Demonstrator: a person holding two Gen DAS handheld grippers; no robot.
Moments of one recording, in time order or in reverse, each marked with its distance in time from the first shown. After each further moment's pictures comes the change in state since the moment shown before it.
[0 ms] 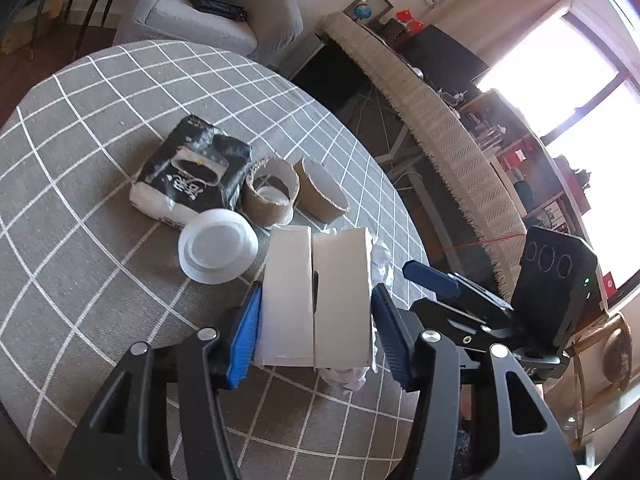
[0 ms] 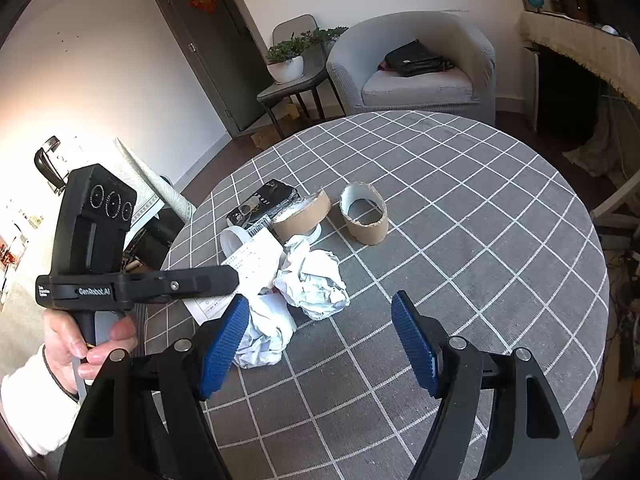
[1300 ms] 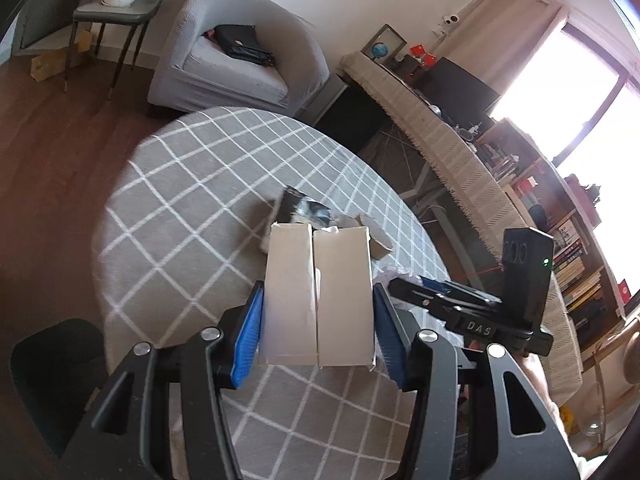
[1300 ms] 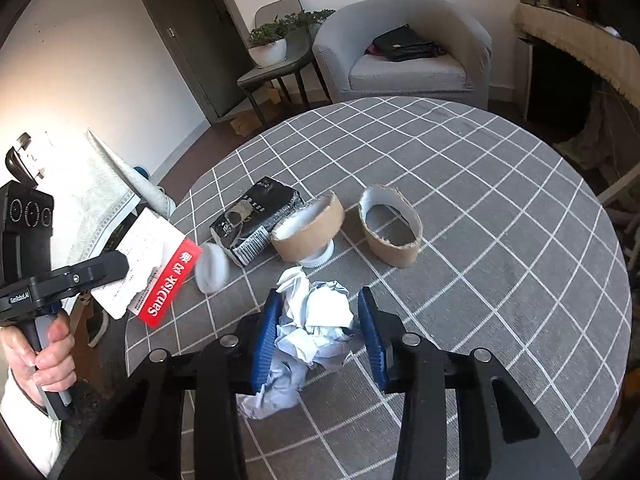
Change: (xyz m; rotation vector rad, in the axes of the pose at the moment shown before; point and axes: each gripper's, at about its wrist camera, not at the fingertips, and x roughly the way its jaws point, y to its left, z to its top) left arm -0.088 0.035 0.000 0.028 -0.138 0.116; right arm 0.048 0.025 0.024 0.014 0.056 -0.098
